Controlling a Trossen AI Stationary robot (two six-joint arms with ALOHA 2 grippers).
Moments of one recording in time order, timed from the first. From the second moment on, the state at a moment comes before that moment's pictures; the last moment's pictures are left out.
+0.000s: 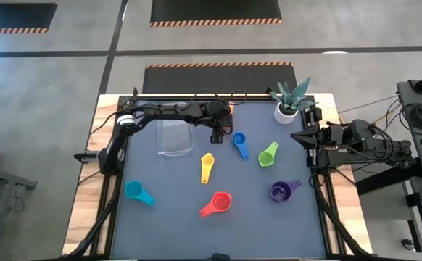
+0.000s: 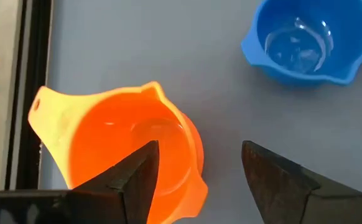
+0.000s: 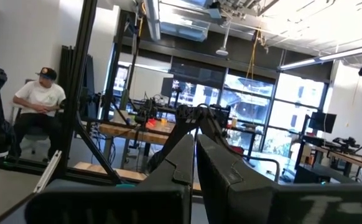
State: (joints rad) left arm 0.36 2.14 1.58 -0.39 -0.07 0.48; right arm -0.04 0.30 0.47 0.11 -0.08 -0.21
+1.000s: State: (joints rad) left arm 0.36 2.14 1.61 -0.45 -0.07 0.48; right arm -0.04 0.30 0.47 0.11 -0.08 -0.21
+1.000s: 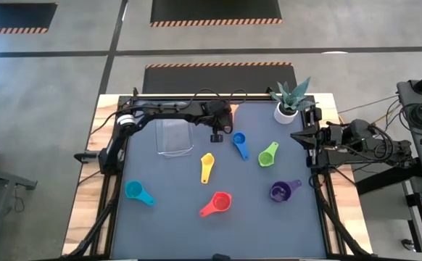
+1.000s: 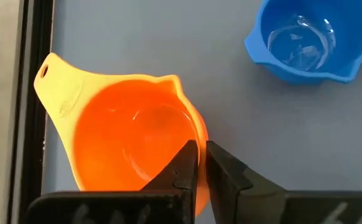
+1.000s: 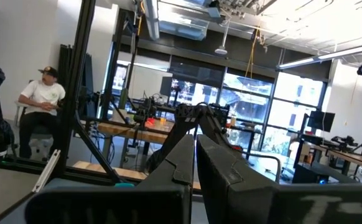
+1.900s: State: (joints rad) left arm 0.07 2.14 2.02 -0.68 -0.07 0.35; right arm -0.04 0.23 0.45 0.14 -0.14 -0.15
